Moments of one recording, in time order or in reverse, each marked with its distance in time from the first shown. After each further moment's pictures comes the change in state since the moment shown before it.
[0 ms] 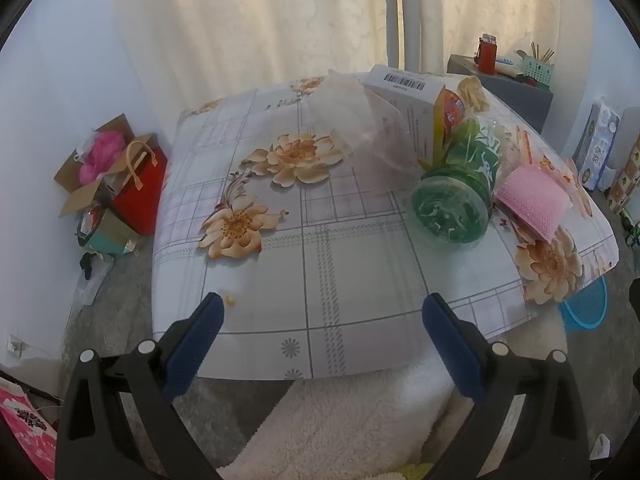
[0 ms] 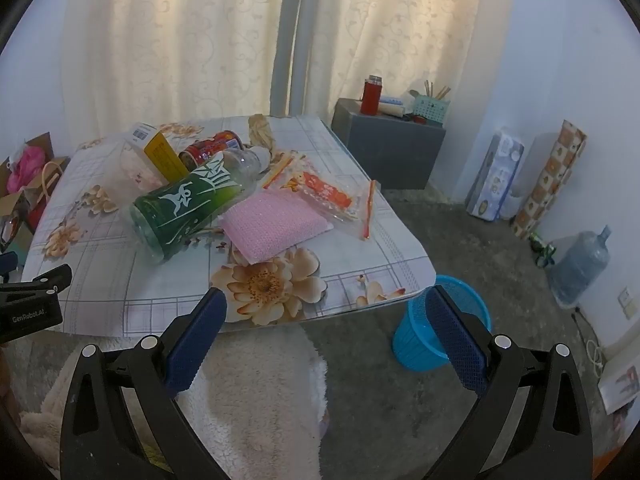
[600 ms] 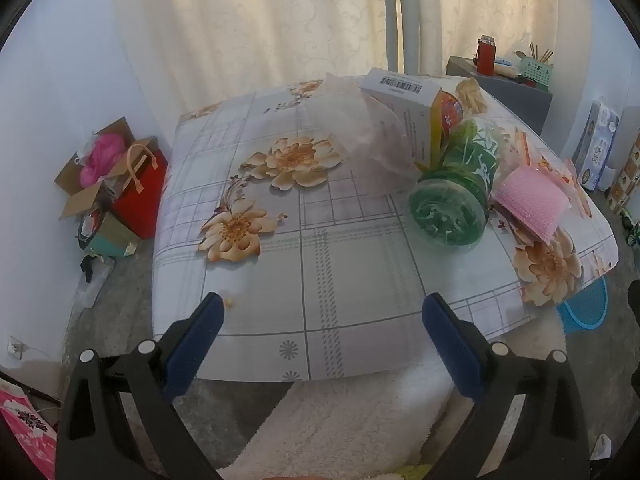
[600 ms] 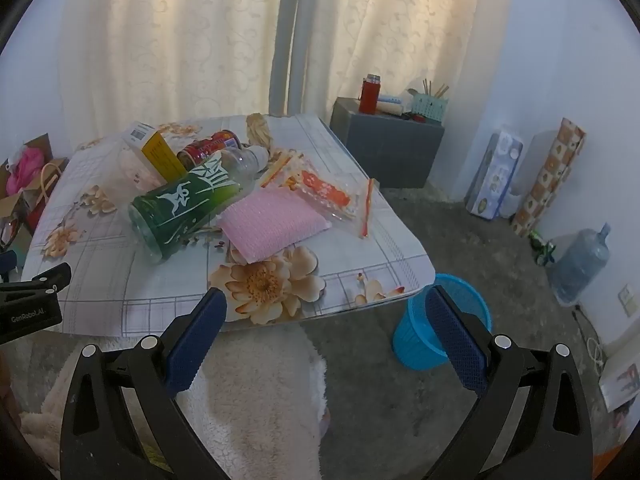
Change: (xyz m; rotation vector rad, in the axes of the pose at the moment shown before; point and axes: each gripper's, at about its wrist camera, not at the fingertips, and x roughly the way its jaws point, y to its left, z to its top) left arm -0.001 -0.001 0.004 0.003 -0.005 0.001; right arm -0.005 -0.002 -0.002 0.001 0.007 -0.001
